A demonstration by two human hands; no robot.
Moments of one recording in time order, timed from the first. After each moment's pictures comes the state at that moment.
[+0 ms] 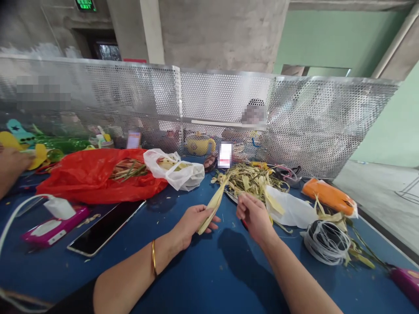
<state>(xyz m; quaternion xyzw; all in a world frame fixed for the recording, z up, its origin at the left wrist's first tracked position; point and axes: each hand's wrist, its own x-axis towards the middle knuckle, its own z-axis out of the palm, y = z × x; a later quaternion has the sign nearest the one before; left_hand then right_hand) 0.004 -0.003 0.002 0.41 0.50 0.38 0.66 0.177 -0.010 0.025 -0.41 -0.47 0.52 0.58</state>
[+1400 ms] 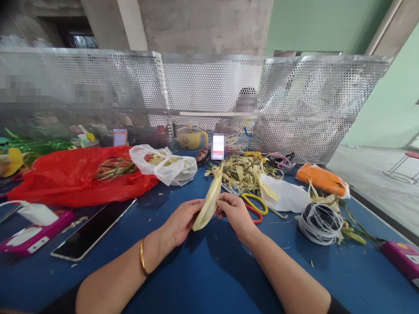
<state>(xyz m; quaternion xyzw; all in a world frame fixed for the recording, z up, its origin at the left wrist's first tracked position) 0.004 -0.004 -0.001 0.35 0.42 0.41 0.73 0.153 -0.019 0.011 -0.47 -0.49 0.54 0.49</state>
